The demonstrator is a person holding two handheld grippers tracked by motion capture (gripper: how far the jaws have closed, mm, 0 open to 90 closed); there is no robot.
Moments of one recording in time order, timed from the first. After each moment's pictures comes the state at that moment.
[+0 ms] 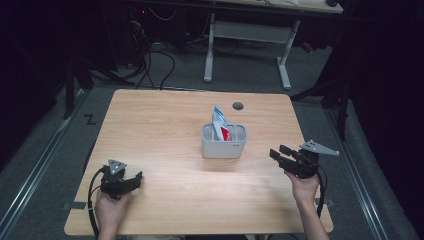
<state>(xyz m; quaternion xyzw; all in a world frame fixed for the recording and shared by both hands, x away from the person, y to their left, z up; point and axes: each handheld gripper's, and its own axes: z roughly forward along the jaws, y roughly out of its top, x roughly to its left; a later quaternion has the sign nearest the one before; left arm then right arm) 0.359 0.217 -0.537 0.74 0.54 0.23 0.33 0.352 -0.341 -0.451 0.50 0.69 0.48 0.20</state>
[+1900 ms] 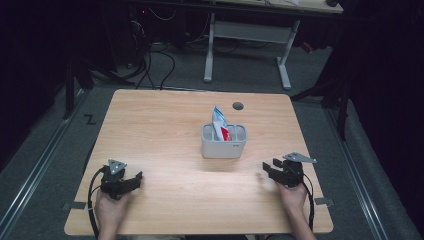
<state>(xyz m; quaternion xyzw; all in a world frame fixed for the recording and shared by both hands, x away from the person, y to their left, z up) 0.359 0.217 -0.537 0.74 0.54 0.23 0.33 0.359 -0.328 -0.518 0.54 0.72 0.38 0.20</state>
